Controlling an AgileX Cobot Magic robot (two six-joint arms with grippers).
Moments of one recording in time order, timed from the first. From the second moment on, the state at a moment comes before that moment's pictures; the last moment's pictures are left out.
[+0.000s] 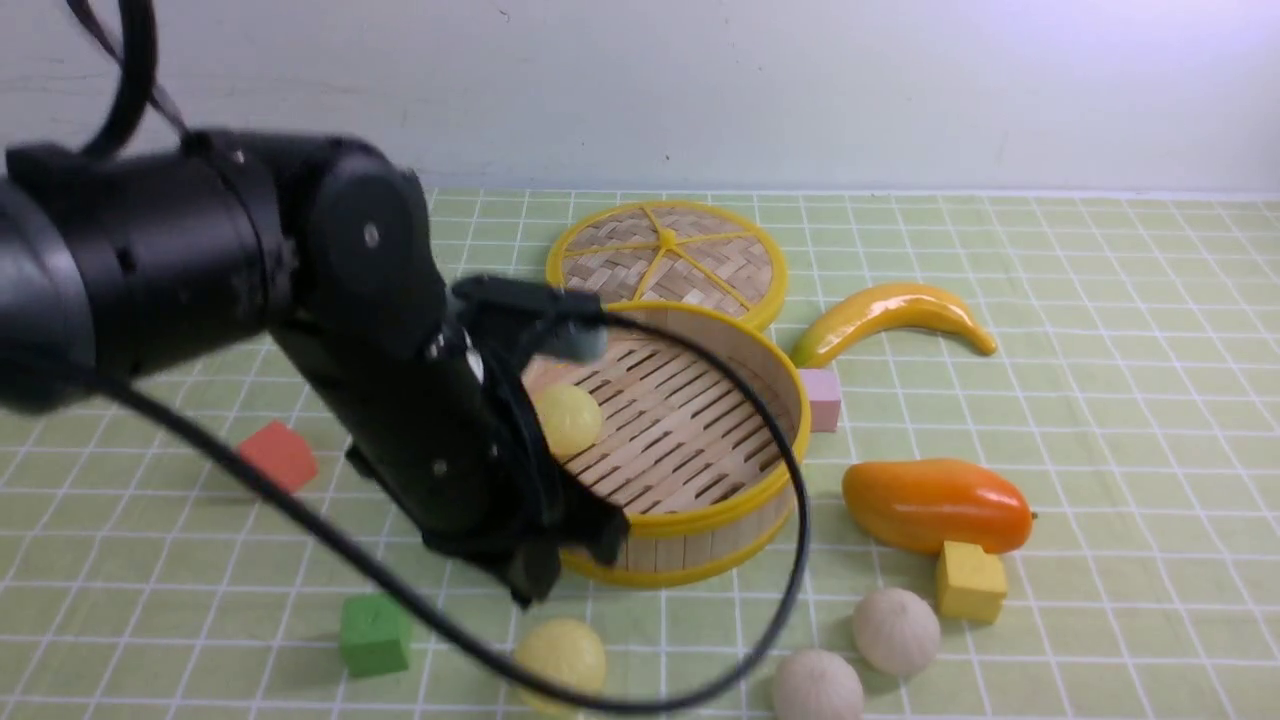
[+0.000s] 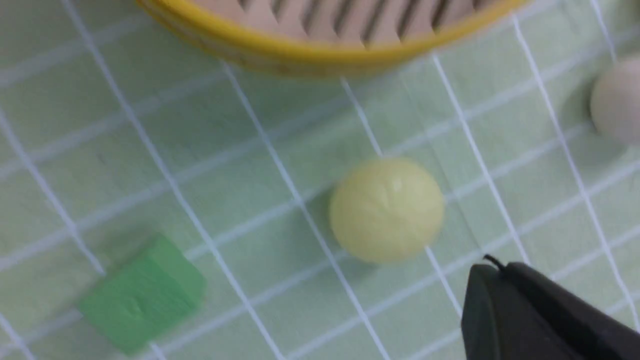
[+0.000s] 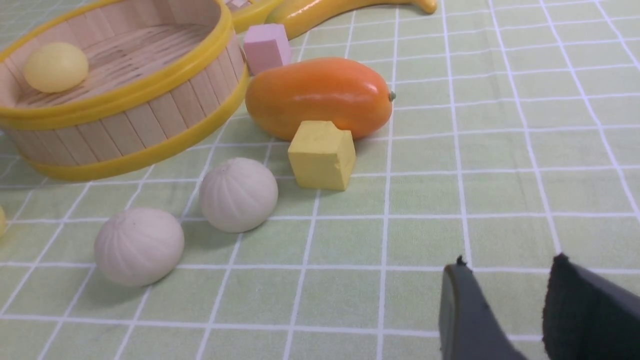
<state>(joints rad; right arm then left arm) 0.10 -0.01 0.01 0.17 0.41 0.00 -0.56 1.61 -1.20 -0.20 0.94 0.00</state>
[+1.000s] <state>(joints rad) 0.10 -0.01 0.01 0.17 0.41 0.00 -0.61 1.79 -1.12 -0.09 0.66 -0.05</state>
